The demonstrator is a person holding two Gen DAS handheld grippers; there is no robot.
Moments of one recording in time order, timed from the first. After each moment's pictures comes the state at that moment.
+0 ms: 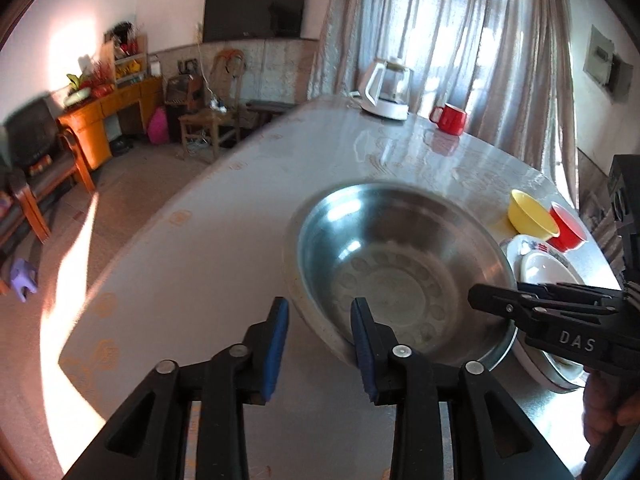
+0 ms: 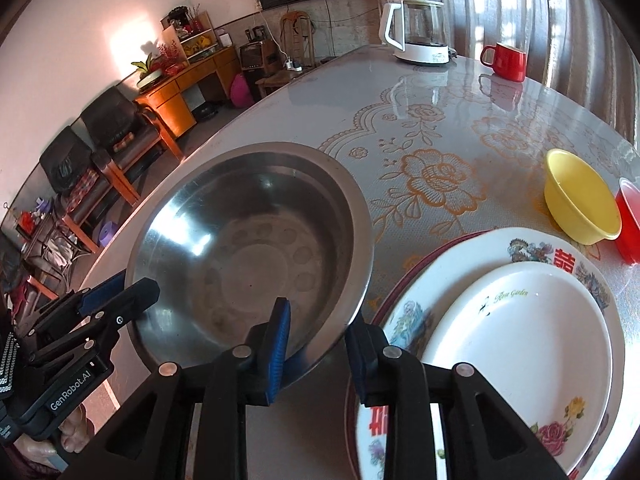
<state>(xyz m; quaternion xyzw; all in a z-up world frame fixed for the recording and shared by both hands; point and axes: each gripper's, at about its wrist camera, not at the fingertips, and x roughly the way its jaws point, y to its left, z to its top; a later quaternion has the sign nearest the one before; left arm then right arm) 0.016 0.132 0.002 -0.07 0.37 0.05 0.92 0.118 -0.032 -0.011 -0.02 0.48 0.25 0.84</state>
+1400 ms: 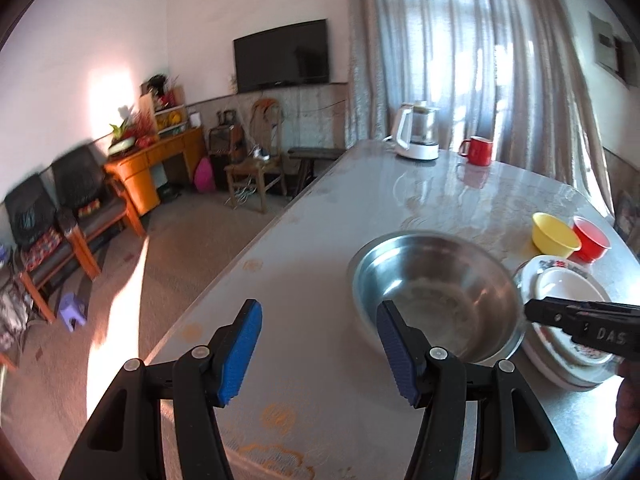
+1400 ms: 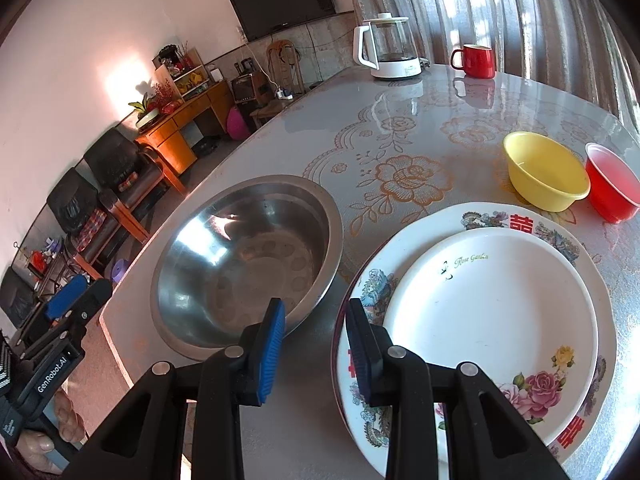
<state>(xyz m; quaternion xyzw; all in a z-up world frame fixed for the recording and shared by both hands) -0.026 0.129 0.040 -0.01 0.30 0.12 0.95 0.089 -0.069 0.006 0.05 0.44 0.24 0.86</state>
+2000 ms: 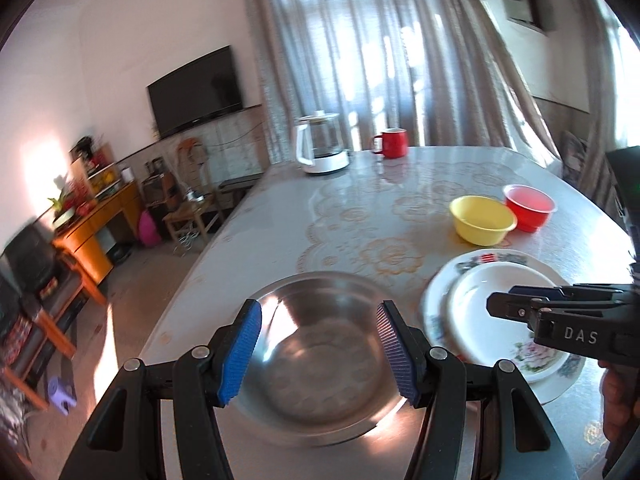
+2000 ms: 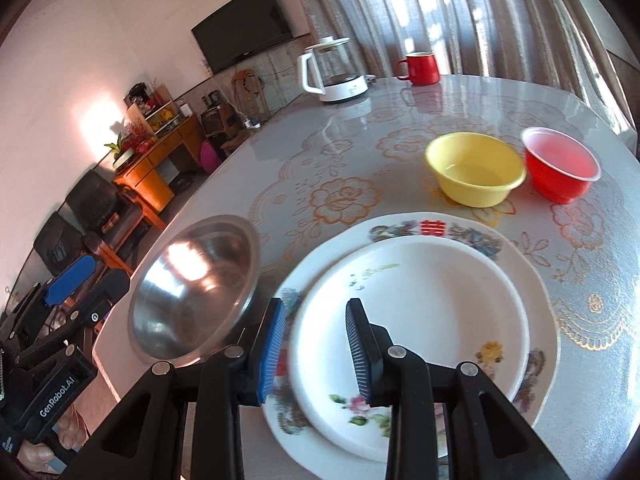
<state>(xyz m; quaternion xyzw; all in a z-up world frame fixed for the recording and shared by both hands) 0.010 0.035 0.064 0.09 0.29 0.00 0.95 0.088 -0.137 0.014 0.11 0.42 0.17 0.89</state>
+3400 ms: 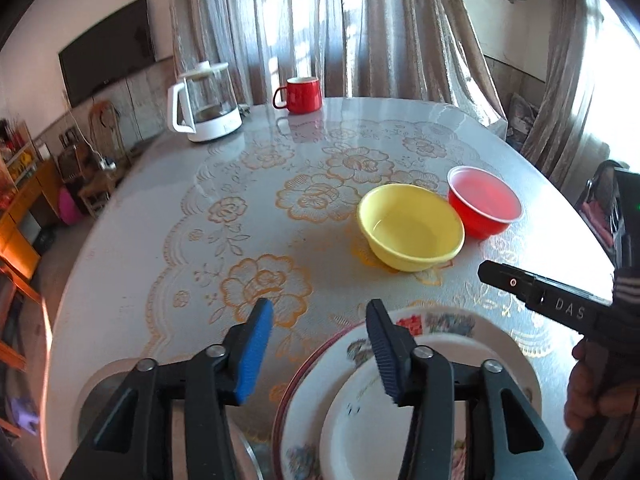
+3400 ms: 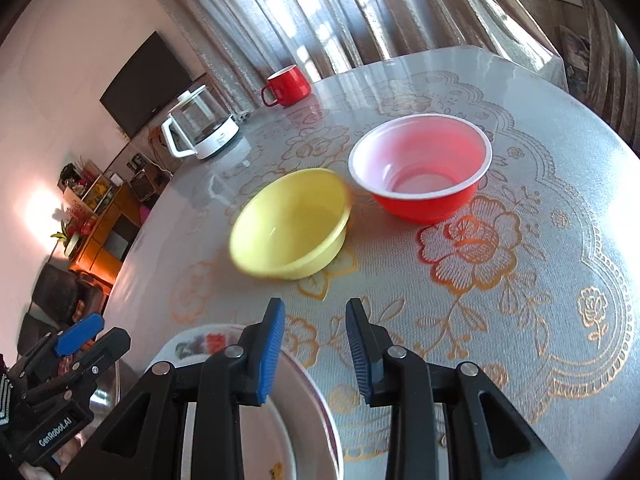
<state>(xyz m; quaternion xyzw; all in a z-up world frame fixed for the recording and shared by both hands) 0.163 -0.071 0.047 0.06 0.41 -0.13 0.90 0.168 -0.272 -0.007 0.22 0.41 0.05 0.88</state>
